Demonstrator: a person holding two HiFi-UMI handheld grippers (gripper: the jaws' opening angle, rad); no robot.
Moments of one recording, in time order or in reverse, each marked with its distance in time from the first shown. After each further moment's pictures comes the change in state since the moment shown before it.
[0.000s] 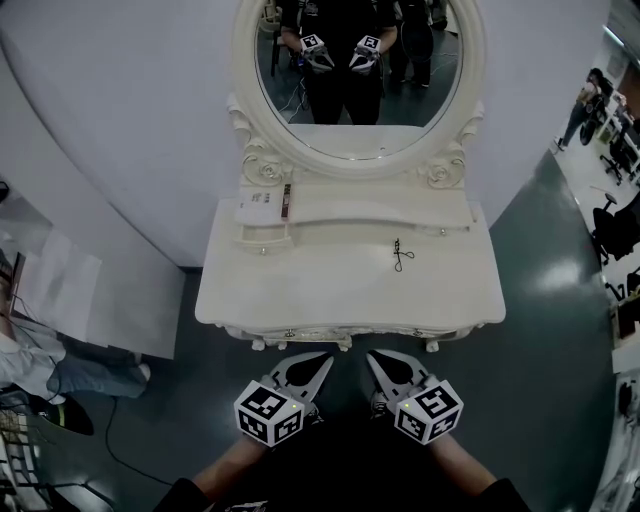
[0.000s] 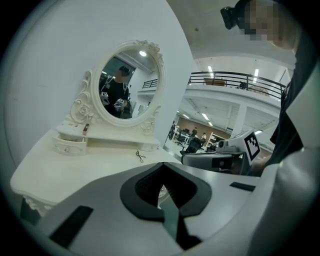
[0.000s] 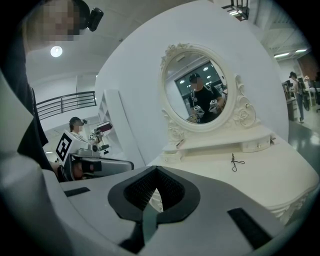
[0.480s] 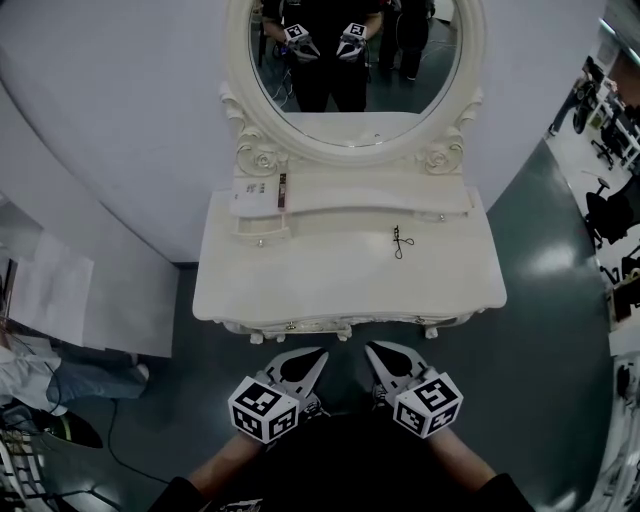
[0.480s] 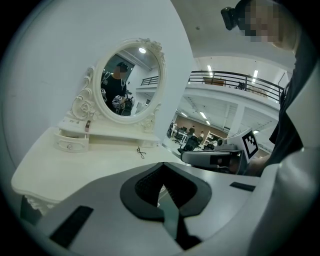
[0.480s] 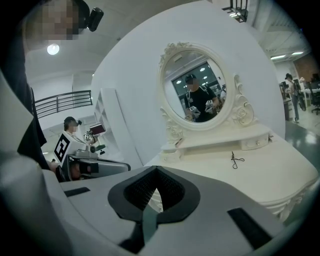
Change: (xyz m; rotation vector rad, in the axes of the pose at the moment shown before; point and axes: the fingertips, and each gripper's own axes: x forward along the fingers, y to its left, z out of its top) left arm -0.015 0.017 -0.009 -0.006 0.029 -0.032; right arm 0.014 0.009 -0.006 0.012 0.000 -0.044
